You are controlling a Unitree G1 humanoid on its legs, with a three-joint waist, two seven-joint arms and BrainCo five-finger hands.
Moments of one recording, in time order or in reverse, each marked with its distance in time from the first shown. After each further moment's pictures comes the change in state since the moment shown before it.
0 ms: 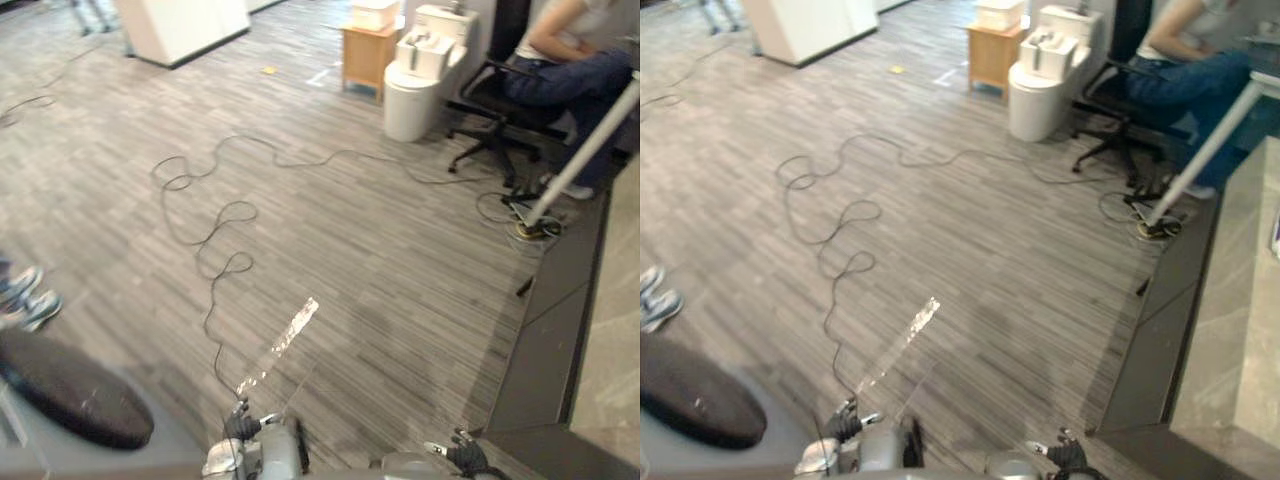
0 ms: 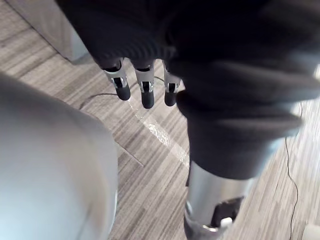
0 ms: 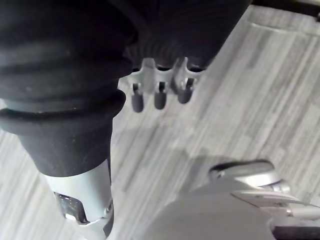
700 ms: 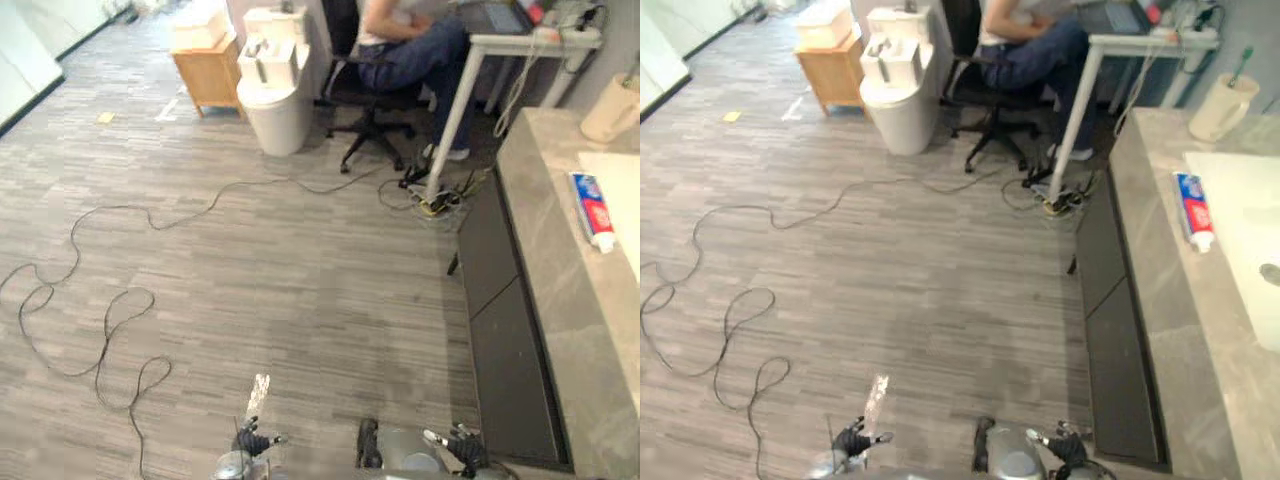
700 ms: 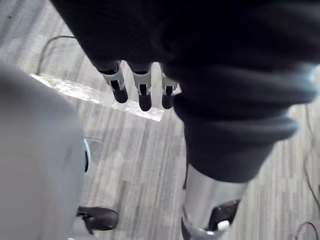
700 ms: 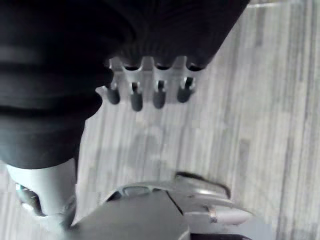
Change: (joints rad) left arm -0.018 0.015 -0.077 0.092 0.009 0.014 0.011; right arm -0.032 -0.043 0.042 0.040 -0.028 -0.010 0.011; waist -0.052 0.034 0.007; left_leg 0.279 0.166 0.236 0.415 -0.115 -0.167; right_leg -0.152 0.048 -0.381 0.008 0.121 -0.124
